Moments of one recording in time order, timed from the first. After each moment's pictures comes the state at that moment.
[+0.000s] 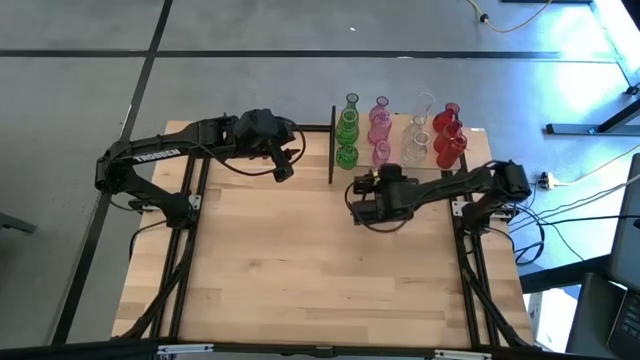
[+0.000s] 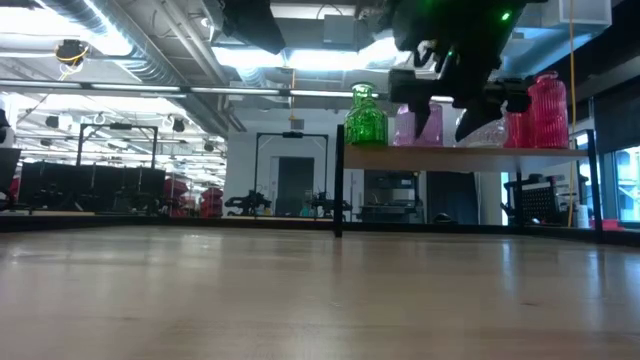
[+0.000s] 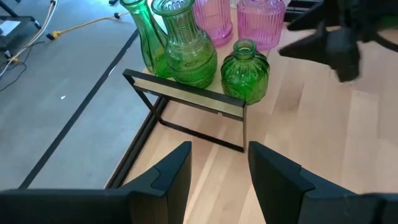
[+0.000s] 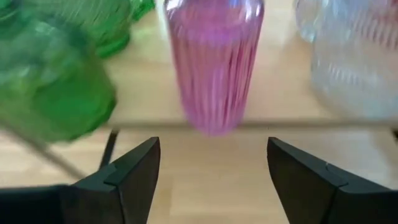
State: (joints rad) left arm 0.24 1.36 1.43 -0.75 -0.28 0.01; right arm 0.10 1.69 1.22 -1.14 0.98 1.73
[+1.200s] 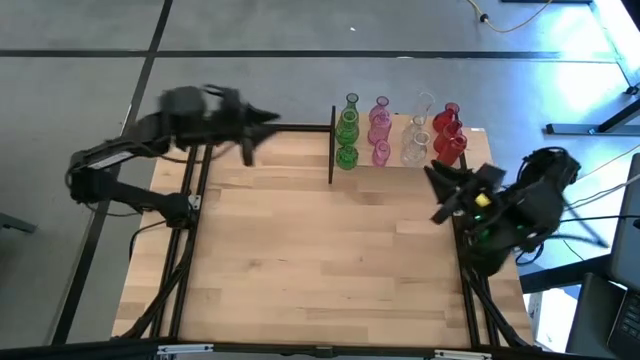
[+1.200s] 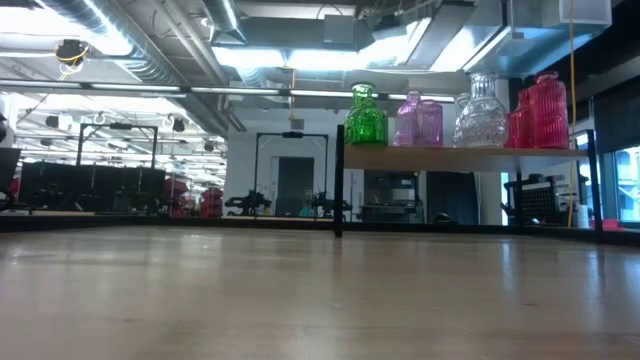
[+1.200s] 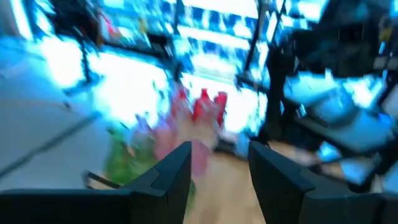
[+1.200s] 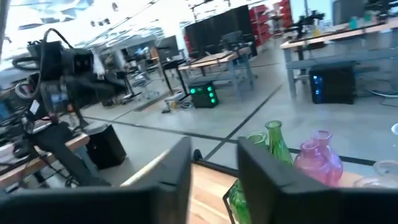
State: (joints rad) left arm 0.26 1.13 1.43 -0.46 -0.05 -0.18; right arm 0.75 1.30 1.63 -1.57 1.52 1.61
